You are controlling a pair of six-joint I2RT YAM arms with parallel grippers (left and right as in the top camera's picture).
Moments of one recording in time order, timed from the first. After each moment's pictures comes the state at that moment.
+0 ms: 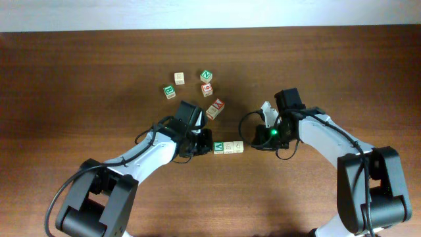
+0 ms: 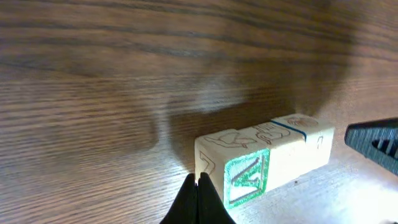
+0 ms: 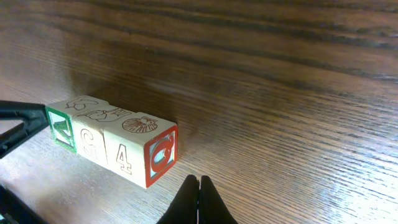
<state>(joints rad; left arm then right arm) -0.48 1.73 0.93 -0.35 0.33 -0.59 0.19 1.77 0.99 -0.62 -0.50 0.16</state>
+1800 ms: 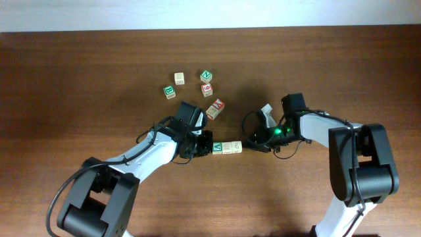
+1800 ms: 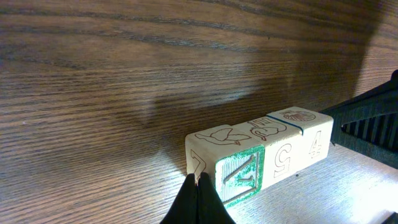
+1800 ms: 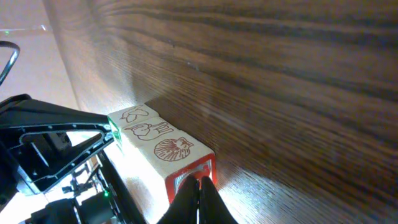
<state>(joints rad) -0.48 1.75 0.93 -0.35 0.36 -0.56 0.10 1.96 0.97 -0.48 -0.92 0.17</state>
